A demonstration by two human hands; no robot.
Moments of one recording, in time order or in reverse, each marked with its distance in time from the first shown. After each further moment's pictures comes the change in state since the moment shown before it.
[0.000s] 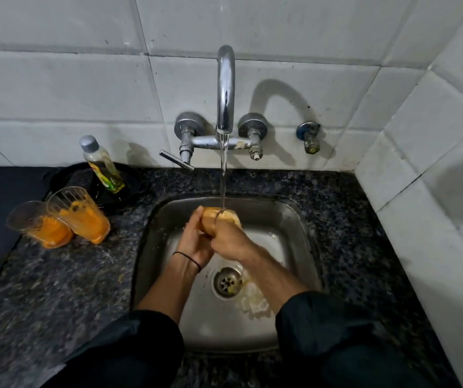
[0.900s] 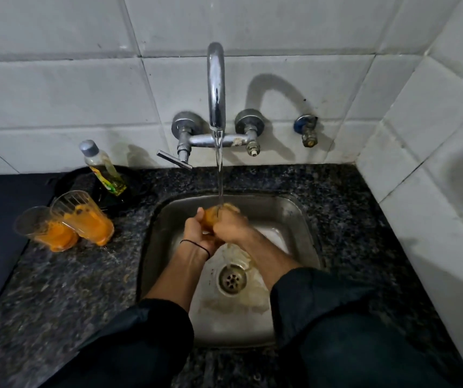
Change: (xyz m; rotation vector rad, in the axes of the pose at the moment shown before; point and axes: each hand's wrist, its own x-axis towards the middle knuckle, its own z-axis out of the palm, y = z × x) left_hand 0.006 0.008 0.017 -0.091 0.197 -0.150; right_hand 0.001 -0.016 -0.019 -0.132 -0.130 0.180
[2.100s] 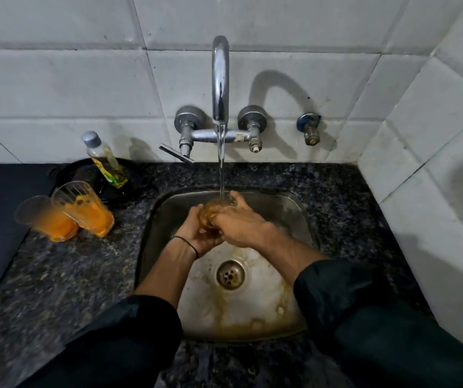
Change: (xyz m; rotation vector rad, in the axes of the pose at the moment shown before) left_hand 0.001 0.006 -0.010 0.175 -0.117 -0.012; right_hand 0.008 0.030 -0.008 -0.655 -0.067 -0.421
